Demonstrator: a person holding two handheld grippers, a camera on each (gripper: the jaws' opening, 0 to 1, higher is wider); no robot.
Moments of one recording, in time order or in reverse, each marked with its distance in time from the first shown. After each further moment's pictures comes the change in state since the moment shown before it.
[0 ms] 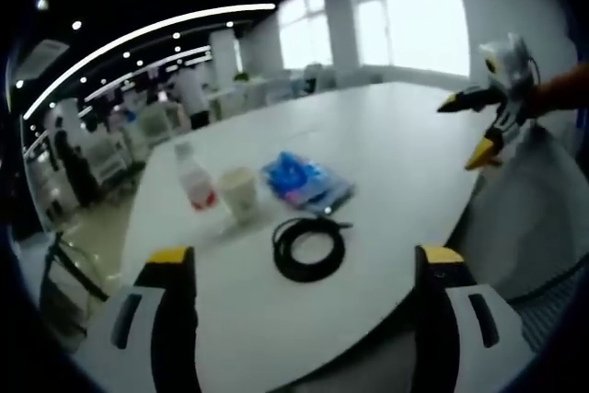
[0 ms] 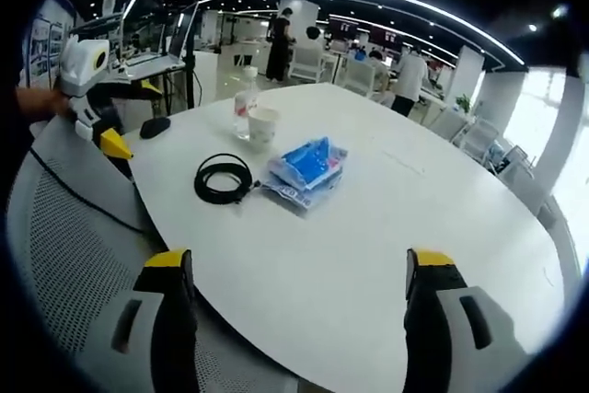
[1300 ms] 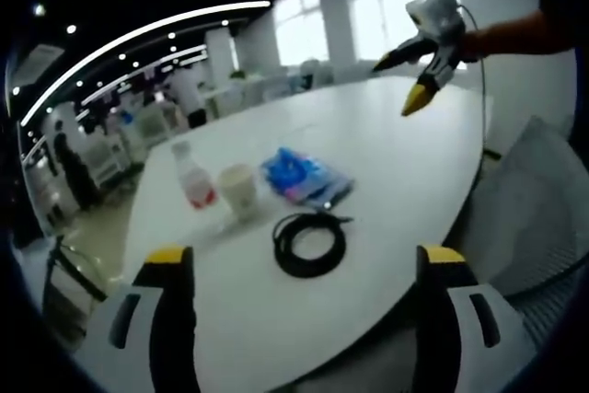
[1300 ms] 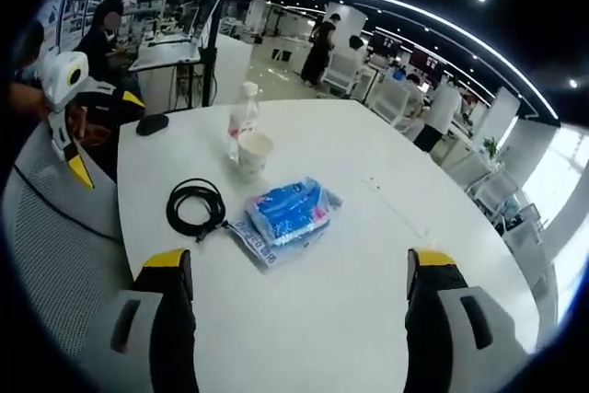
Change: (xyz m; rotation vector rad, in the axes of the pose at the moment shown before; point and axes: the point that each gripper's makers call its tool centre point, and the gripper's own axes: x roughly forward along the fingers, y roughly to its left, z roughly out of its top) left arm 0.001 -0.001 -0.005 0.027 0.022 -0.008; right arm 0.059 -0.051 0.083 -0.221 -0.011 0.102
